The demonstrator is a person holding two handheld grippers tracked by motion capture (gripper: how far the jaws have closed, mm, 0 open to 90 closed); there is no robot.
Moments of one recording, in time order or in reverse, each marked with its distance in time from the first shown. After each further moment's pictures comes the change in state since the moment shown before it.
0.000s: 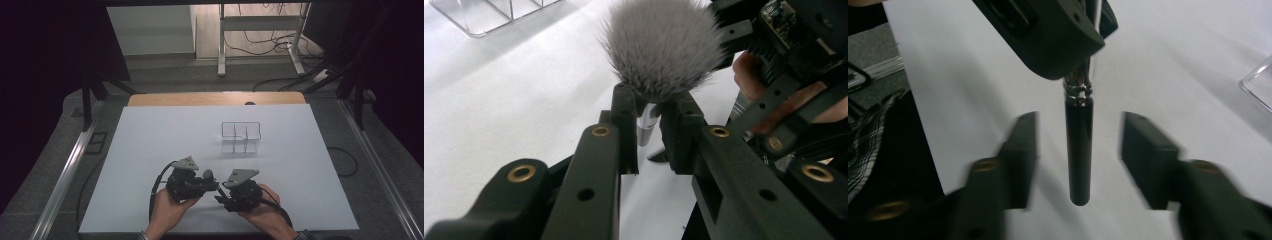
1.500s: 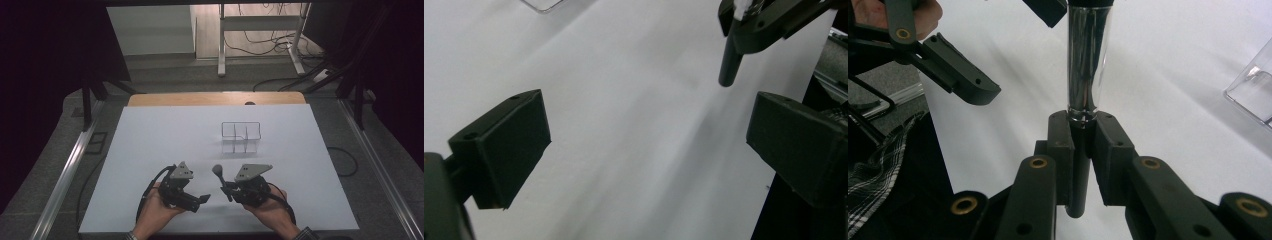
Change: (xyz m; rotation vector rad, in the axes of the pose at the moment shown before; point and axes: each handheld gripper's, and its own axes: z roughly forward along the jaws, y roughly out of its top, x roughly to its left) left arm 0.011 -0.024 -0.005 0.072 0.211 0.147; right arm -0.015 -0.003 -0.018 -0.084 0.046 0.049
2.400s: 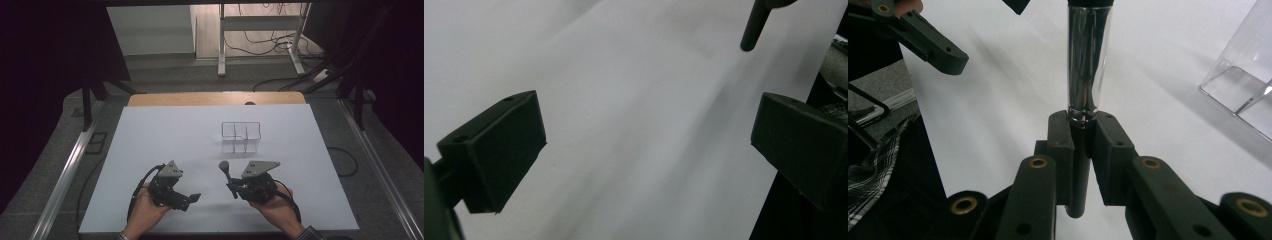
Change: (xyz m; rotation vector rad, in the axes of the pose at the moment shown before) left arm 0.017 -0.014 -0.016 0.014 0.007 -0.040; right arm -0.011 -0.002 -0.012 -0.007 -0.021 0.023
